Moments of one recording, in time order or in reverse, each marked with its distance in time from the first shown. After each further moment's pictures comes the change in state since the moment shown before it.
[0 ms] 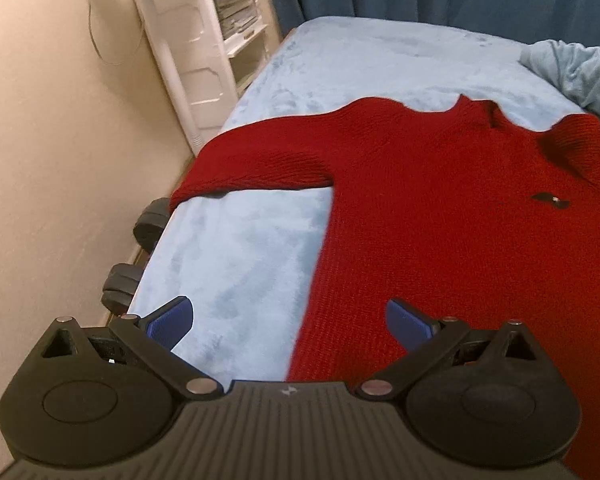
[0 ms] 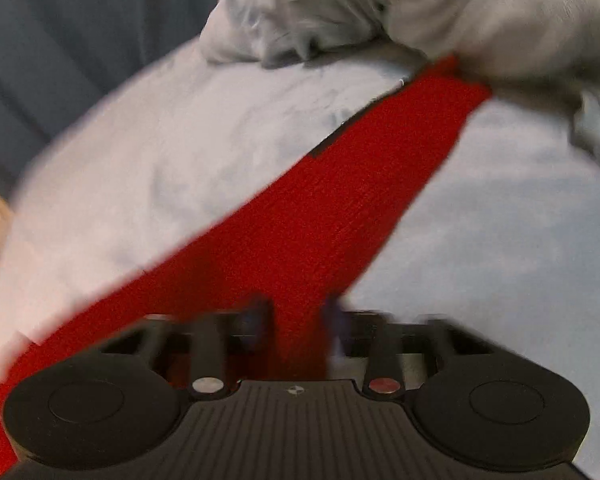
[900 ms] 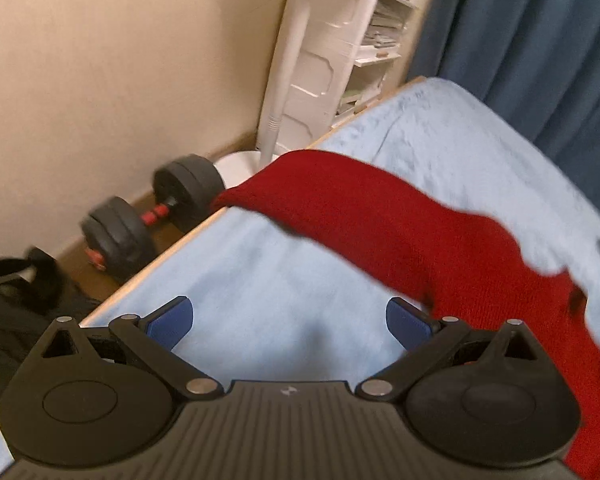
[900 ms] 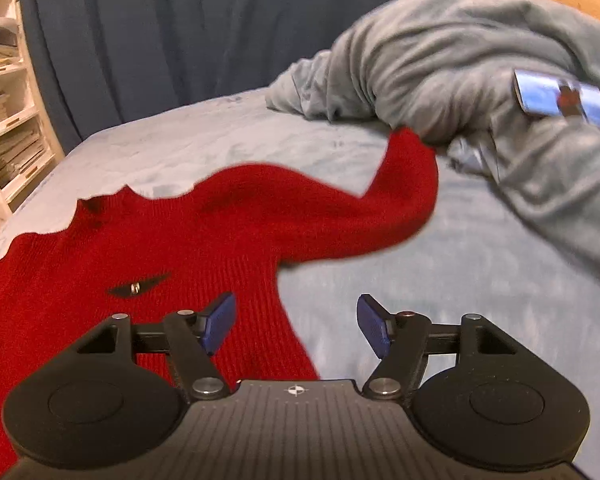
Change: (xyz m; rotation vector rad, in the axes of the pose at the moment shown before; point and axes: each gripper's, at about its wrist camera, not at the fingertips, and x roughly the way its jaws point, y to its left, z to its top) left arm 0.107 0.101 0.050 -0.587 -0.006 -0.029; right arm -0.224 -0.024 -0.201 -0.083 -0.219 0.057
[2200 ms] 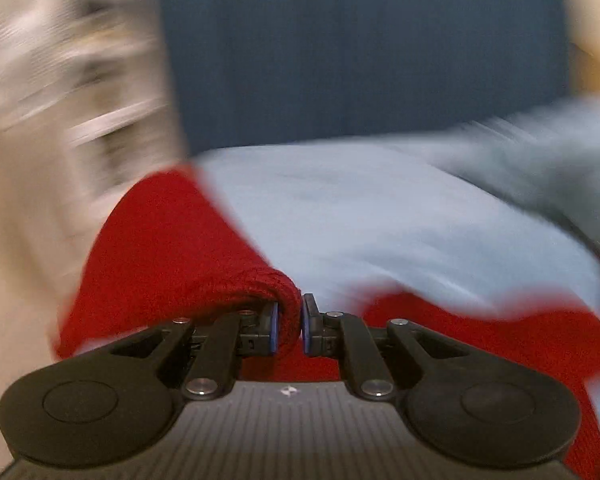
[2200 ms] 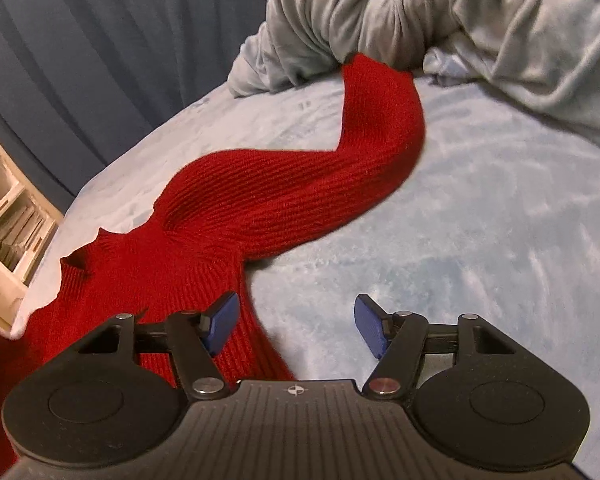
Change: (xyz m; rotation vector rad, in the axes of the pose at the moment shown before) left arm -0.061 -0.298 -0.051 0.805 -0.269 -0.333; right arm 0.052 -0.049 -0.003 0.259 0.031 0.083
